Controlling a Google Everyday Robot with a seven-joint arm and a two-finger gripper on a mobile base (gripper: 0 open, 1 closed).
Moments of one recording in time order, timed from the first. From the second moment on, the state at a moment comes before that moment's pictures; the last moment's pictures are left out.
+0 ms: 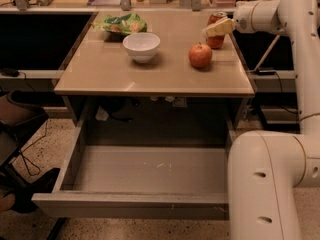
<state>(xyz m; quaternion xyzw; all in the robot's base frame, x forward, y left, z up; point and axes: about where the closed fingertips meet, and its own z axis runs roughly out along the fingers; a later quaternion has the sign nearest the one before) 0.880 -0.238 0.912 -0.34 0.74 0.11 0.57</state>
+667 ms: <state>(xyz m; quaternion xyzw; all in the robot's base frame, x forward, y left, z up) 0.898 -0.217 0.870 -0.33 0.75 0.13 0.55</state>
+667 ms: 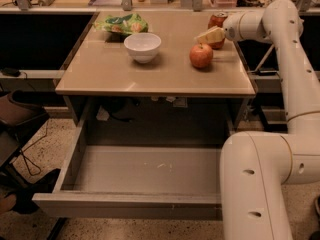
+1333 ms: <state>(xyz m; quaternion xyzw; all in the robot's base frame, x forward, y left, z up) 0.898 -0.216 0.870 -0.33 0.75 0.13 0.55</state>
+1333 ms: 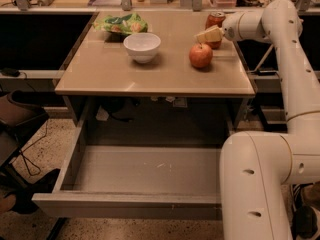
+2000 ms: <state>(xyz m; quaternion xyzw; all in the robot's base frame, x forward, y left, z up) 0.898 -0.216 0.870 -0.33 0.75 0.13 0.55</state>
